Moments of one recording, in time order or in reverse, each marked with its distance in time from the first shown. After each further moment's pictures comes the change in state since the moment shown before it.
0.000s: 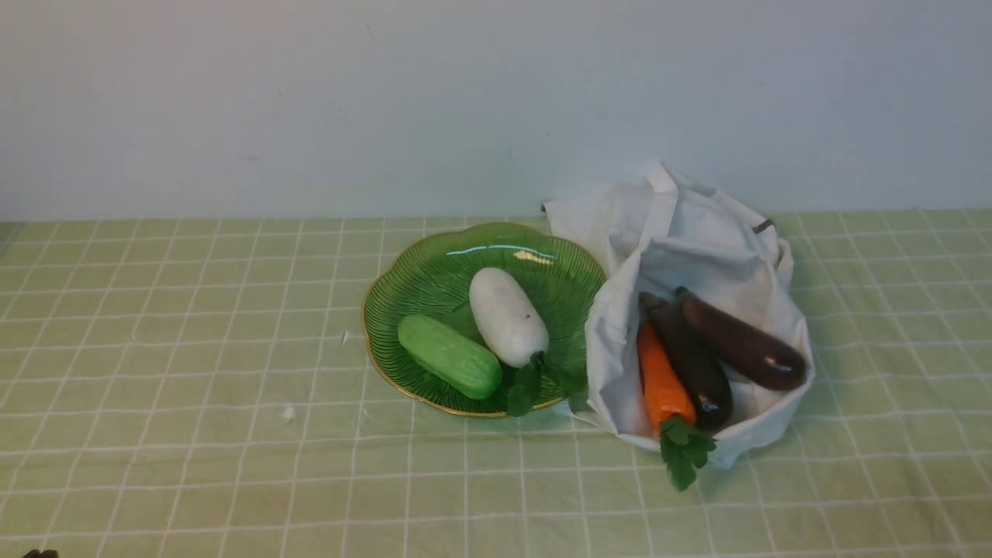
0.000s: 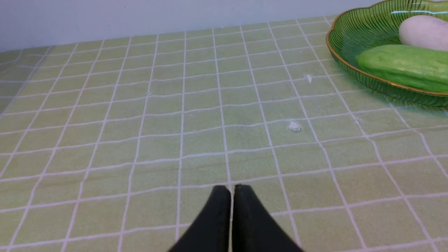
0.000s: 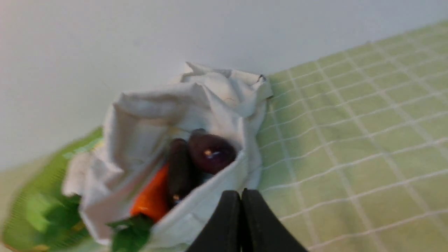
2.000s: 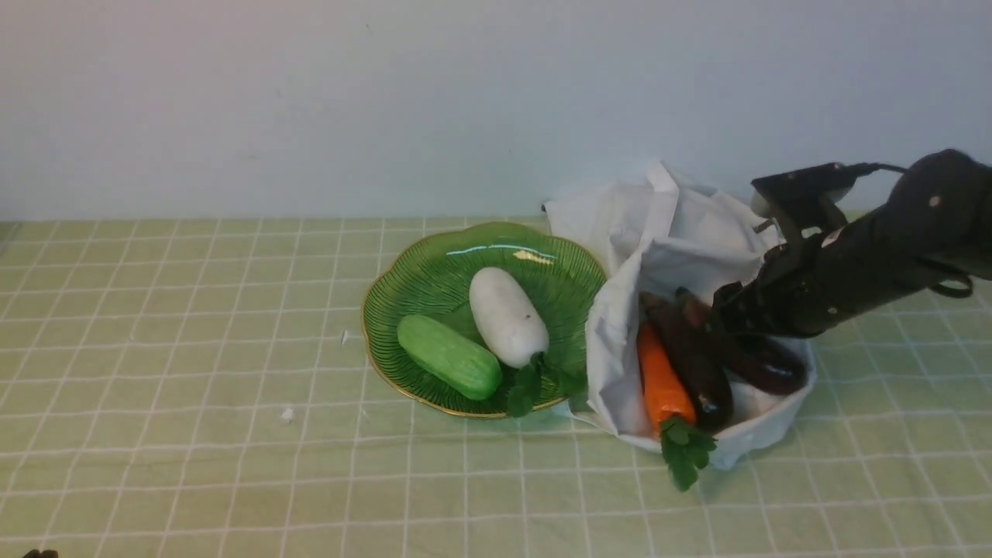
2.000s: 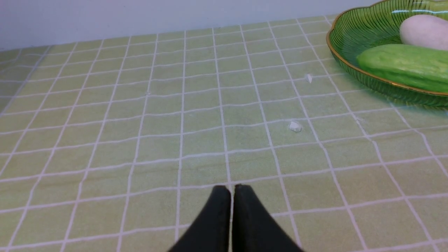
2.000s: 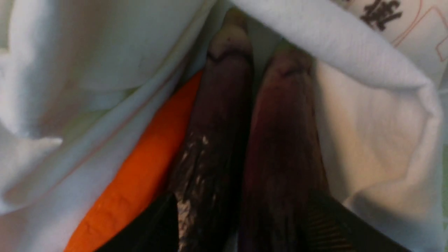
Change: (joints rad) right arm 0.192 1.816 -1.167 -0.031 0.237 -0.636; left arm 0.000 0.000 0.000 0.000 0.000 0.000
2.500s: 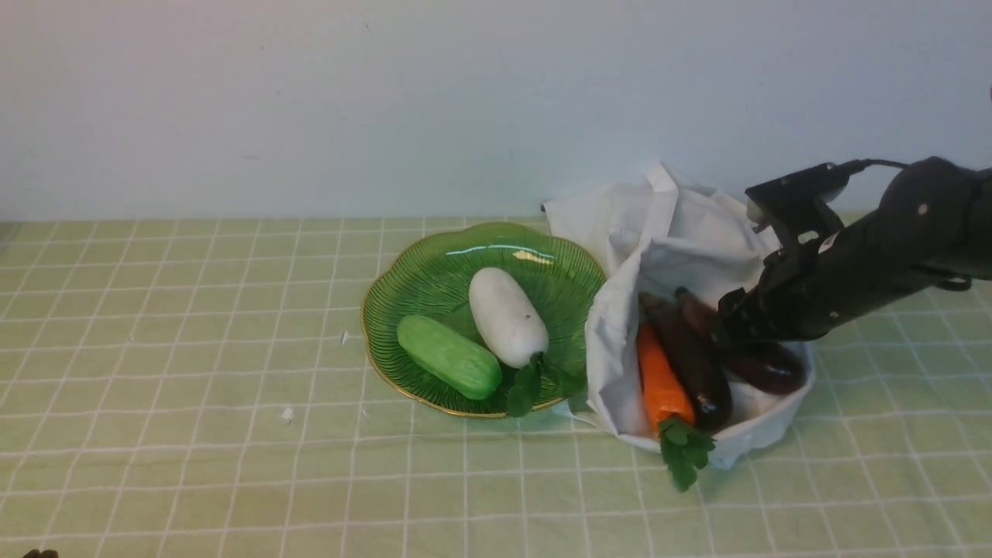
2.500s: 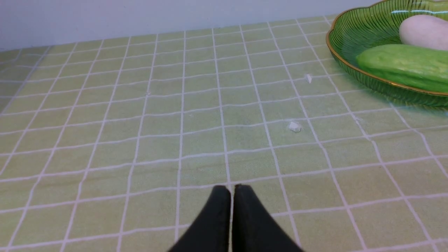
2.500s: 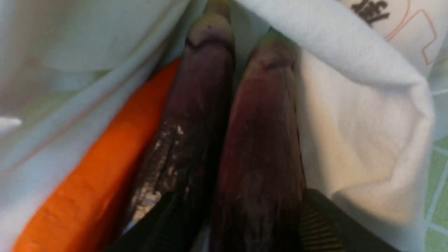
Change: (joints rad) right arm 0.000 0.028 -0.003 -0.089 0.005 -0.007; left arm 0.000 0.000 0.000 0.000 0.000 0.000
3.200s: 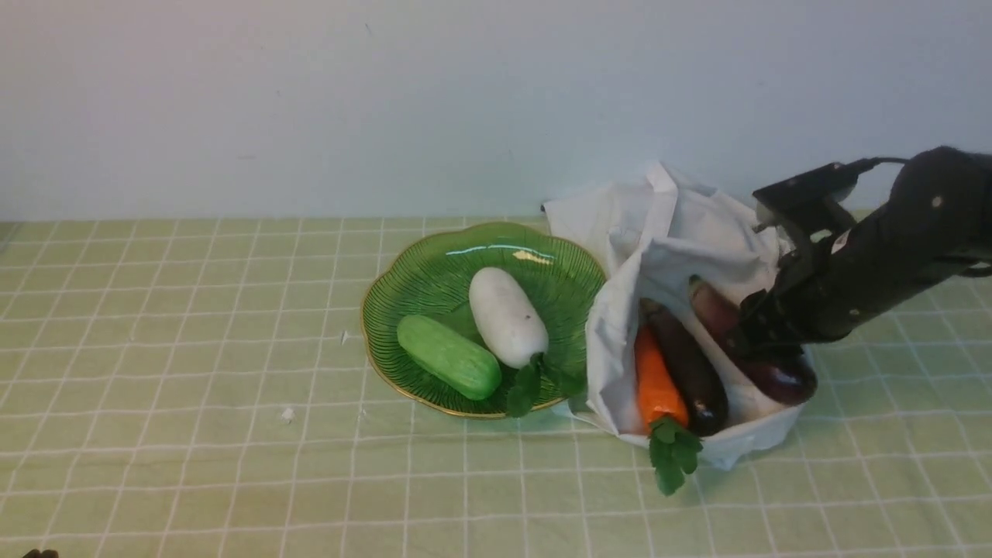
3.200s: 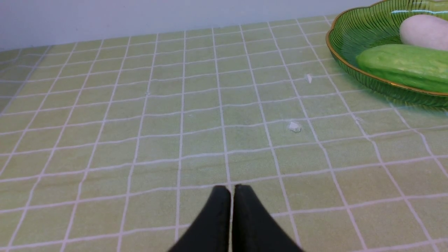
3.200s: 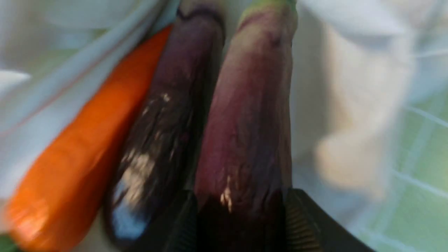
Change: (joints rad) right arm 0.000 -0.133 -0.006 -0.131 0.155 0.157; left arm 0.000 0.000 0.000 0.000 0.000 0.000
